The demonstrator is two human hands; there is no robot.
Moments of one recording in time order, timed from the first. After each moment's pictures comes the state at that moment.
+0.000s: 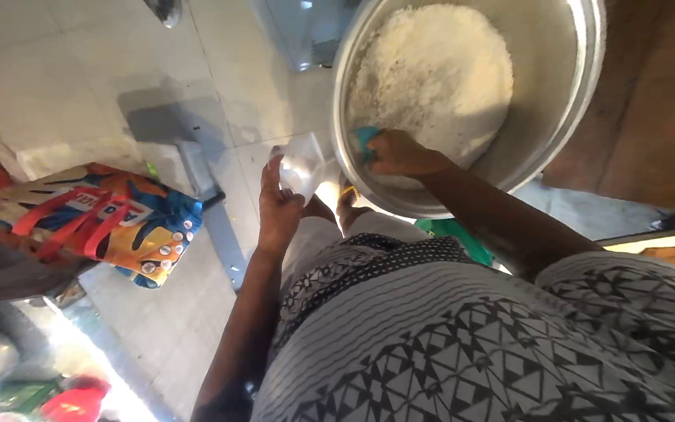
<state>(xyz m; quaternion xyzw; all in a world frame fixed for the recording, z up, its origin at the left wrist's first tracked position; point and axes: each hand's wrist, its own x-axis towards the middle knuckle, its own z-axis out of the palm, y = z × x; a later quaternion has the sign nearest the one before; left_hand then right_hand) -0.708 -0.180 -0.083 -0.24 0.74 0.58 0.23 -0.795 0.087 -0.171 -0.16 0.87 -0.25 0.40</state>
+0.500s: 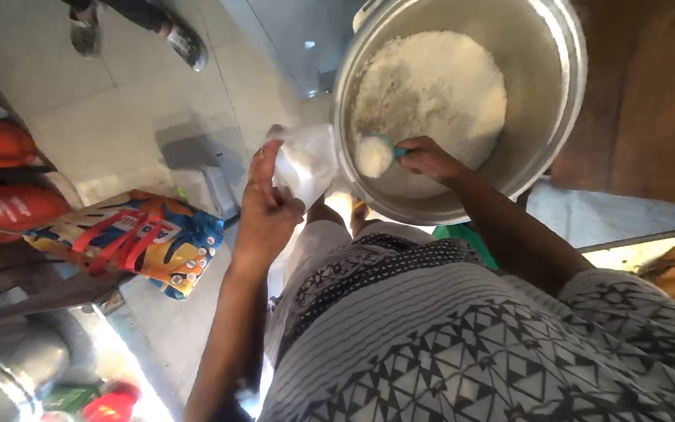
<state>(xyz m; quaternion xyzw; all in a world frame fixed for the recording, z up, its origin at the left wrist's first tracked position) -0.748 -0.177 0.032 -0.11 0.78 0.56 0.24 -0.777 0.141 -0.155 0.02 0.77 -0.54 0.34</state>
